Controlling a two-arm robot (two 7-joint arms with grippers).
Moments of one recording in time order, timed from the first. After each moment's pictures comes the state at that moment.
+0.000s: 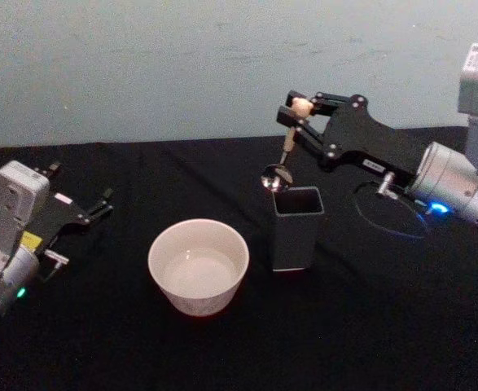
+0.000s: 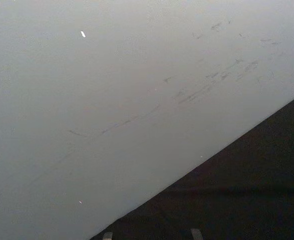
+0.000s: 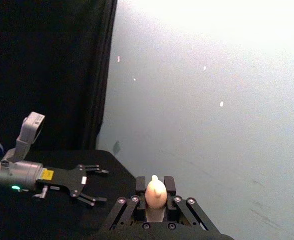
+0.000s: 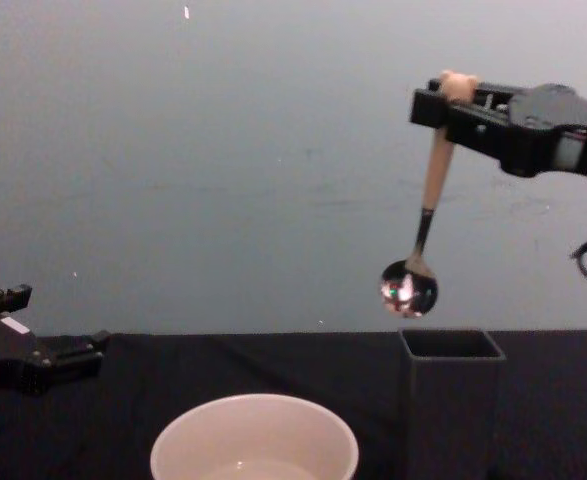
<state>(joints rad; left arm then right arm) -0.20 0.60 0.45 -1.41 -0.25 -0.12 0.03 0.41 0.53 -0.44 -1.50 0.57 -0.18 0.70</state>
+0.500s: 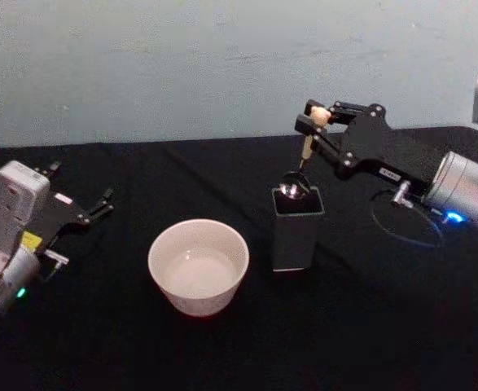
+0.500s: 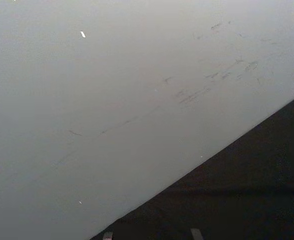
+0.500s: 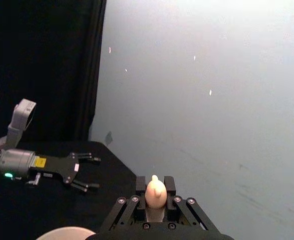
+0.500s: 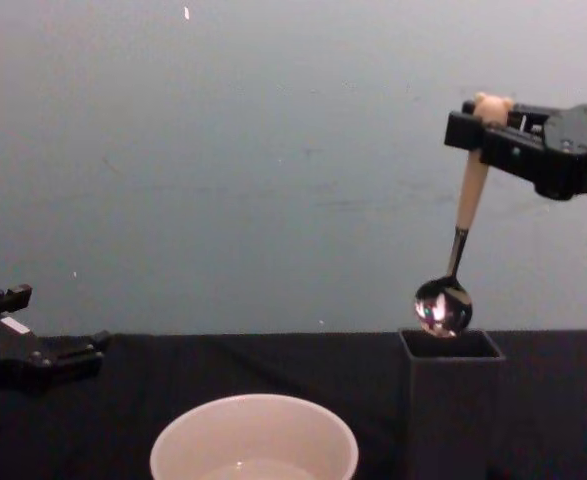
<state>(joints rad) -0.20 0.60 0.45 -1.41 -0.25 -0.12 0.03 0.36 0.56 -0.40 -1.51 0.56 -0.18 0.68</state>
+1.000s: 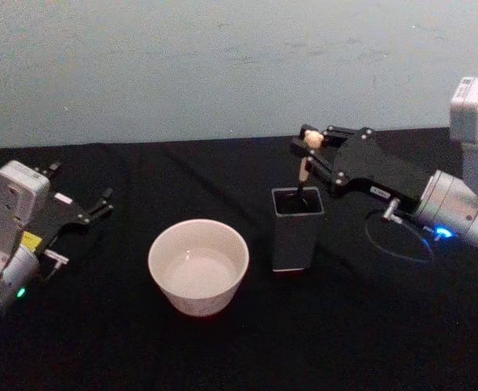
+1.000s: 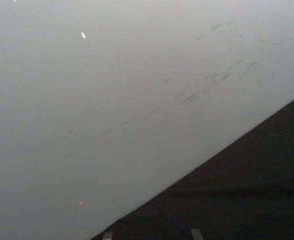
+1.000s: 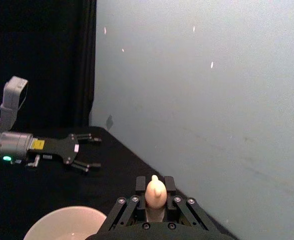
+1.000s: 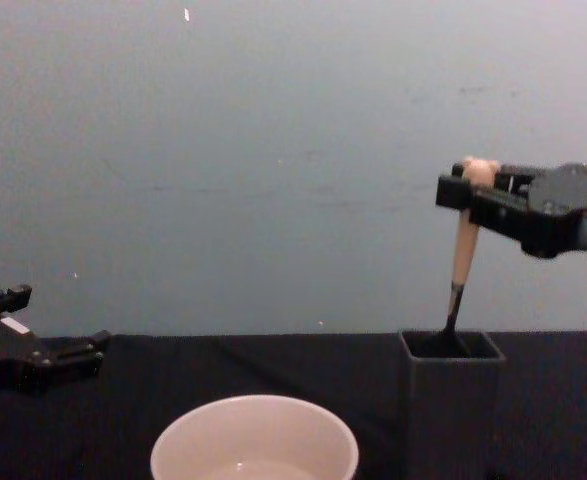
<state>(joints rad) -0.20 0.60 0.45 -1.41 -0.25 -0.12 0.03 0.36 0.54 -0.42 -1.46 0.54 -0.16 0.67</state>
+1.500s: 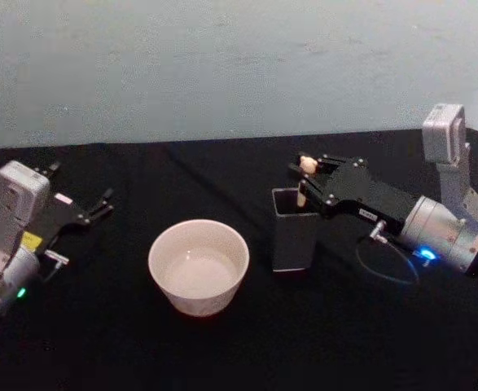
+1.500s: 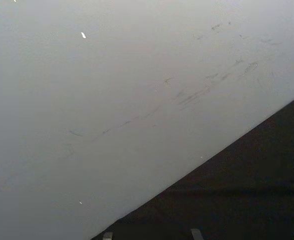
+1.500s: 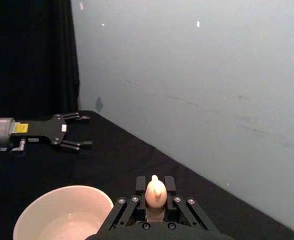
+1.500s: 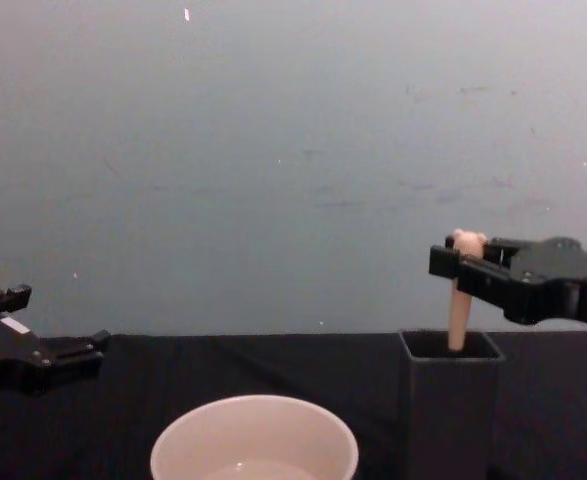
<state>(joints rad) -0.20 0.60 0.45 -1.41 -0.25 -0.12 0.03 0.32 0.50 -0.43 -1.41 0.52 -0.10 0.60</state>
